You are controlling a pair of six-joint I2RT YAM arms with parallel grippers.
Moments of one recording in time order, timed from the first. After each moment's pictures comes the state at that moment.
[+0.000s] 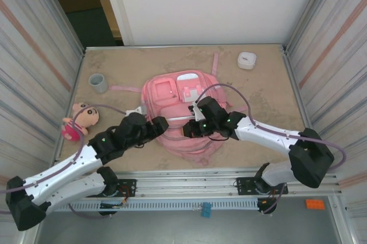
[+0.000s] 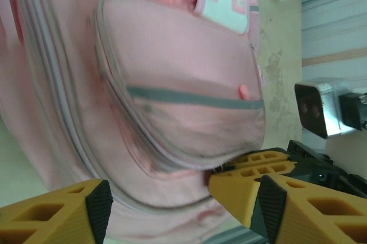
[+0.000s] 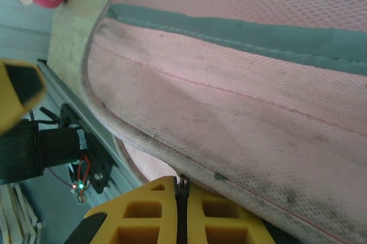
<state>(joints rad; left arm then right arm) -0.89 0.83 0.64 -0.46 -0.12 -1.24 0.85 1.37 0.83 -0.26 -0.41 0.71</state>
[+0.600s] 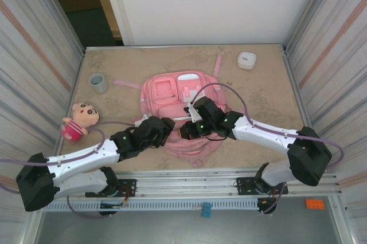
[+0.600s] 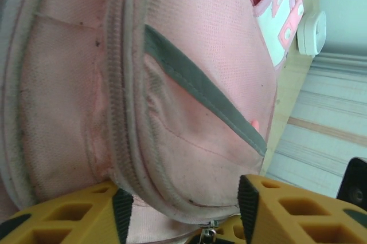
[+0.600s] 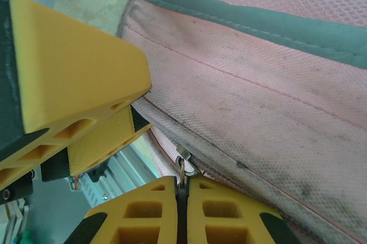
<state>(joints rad) -0.98 1.05 0.59 -0.23 -0.23 -1.71 0.88 1.39 0.86 -0.29 -0.40 0.64</state>
